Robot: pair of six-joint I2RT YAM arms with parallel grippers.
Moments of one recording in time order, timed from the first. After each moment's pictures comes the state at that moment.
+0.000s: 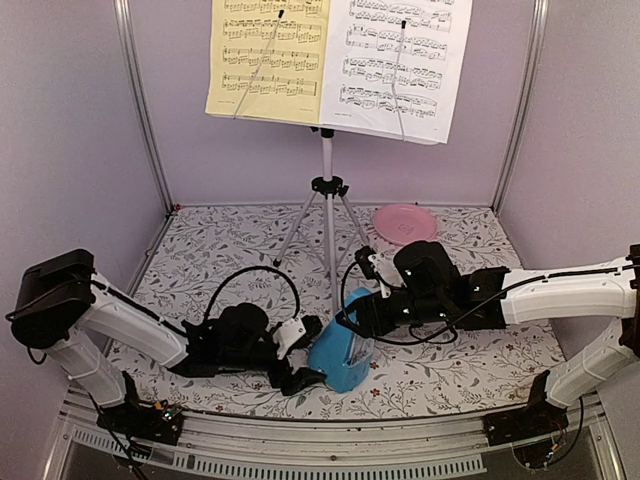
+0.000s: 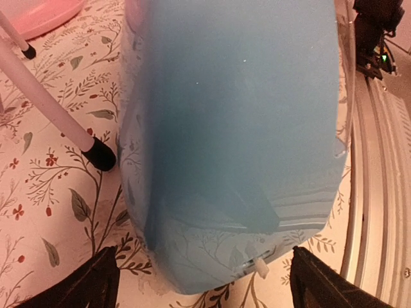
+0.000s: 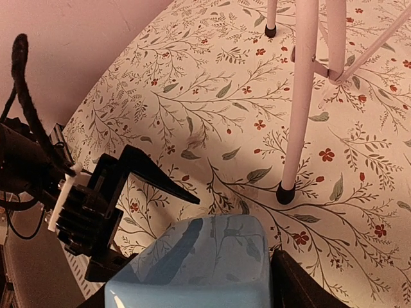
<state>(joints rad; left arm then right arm) -1.11 1.60 0.50 0.53 0.11 -0.01 1.06 1.42 0.88 -0.08 -0.05 0.53</state>
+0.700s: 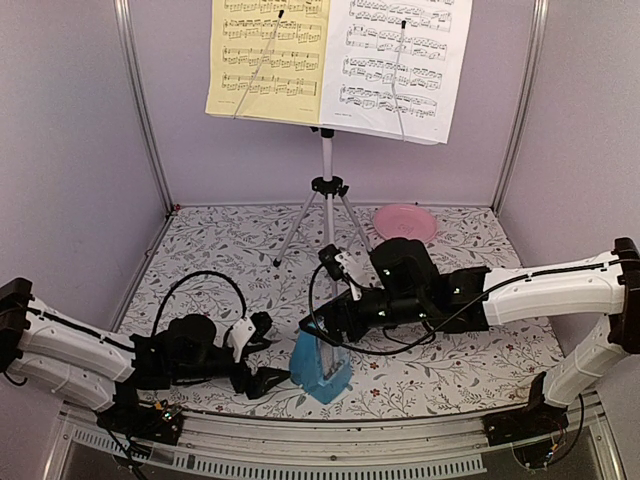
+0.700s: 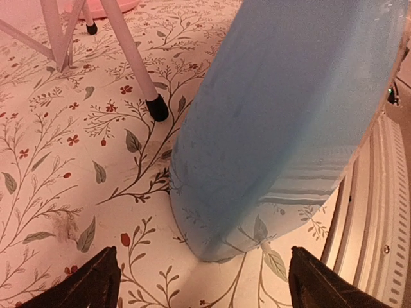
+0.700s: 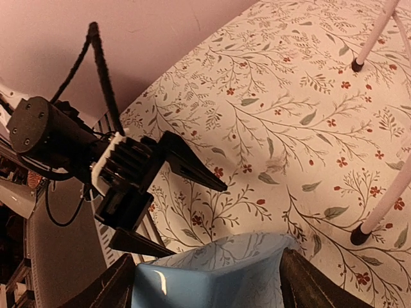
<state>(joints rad) -1.11 1.20 0.23 0.48 -0.02 -0.16 1.13 1.52 0.99 0.00 -0.12 0.48</state>
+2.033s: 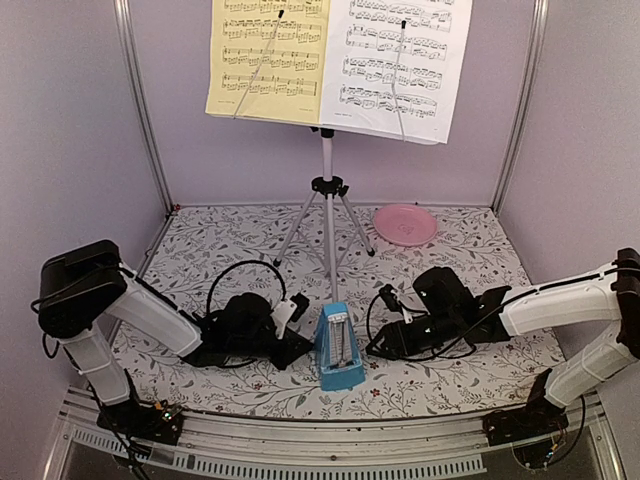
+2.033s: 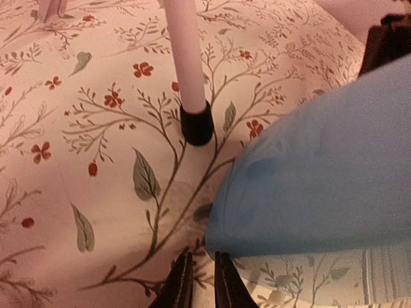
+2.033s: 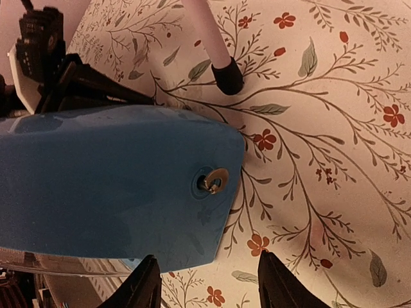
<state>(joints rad) -1.00 1.71 0.51 0.59 0.08 -0.32 0.91 1.42 0.64 -0.02 -0.31 0.61</state>
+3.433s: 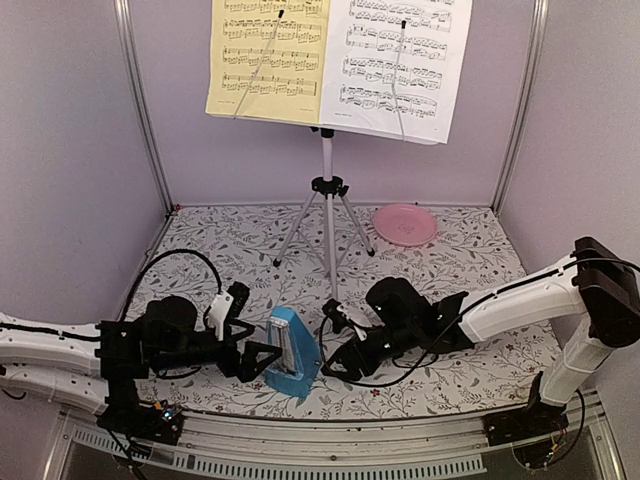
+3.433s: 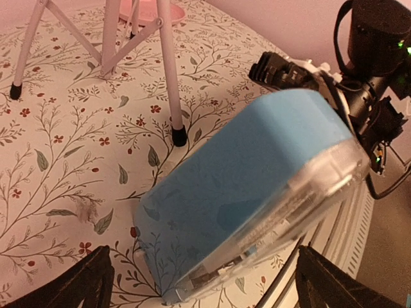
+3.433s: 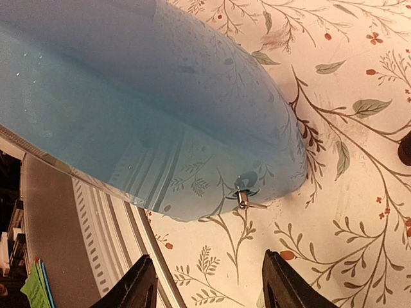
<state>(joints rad) -1.15 0.86 0.35 0.06 -0.13 -0.45 1.10 1.66 0.82 0.09 -0.37 0.42</state>
